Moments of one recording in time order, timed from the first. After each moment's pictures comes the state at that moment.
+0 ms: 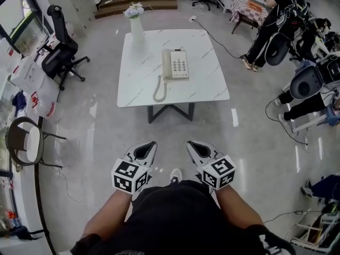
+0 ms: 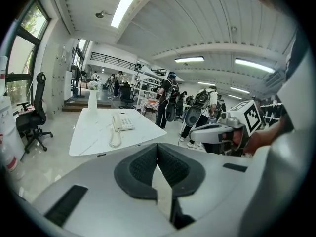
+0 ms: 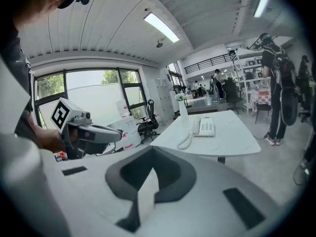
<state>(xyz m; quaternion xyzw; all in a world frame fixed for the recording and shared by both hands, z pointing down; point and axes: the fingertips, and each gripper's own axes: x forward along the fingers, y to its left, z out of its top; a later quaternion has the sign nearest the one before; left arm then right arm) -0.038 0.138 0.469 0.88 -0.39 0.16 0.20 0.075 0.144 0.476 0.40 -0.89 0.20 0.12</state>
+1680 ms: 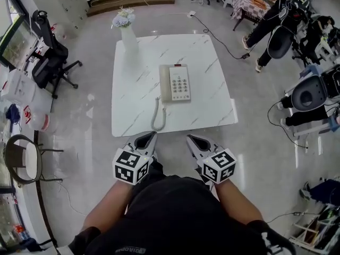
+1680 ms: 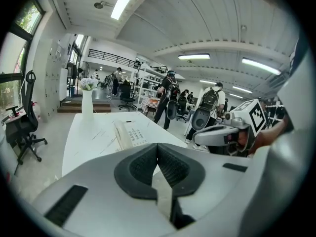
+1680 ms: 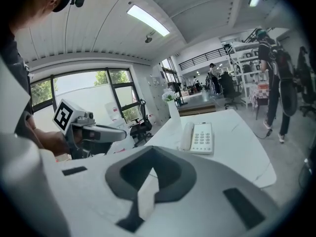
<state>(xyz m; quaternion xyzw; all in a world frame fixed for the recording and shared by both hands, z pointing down) -0.026 -0.096 0.476 0.88 -0.38 0.18 0.20 0.082 -0.074 0.484 0.41 -0.88 0.23 0.12</state>
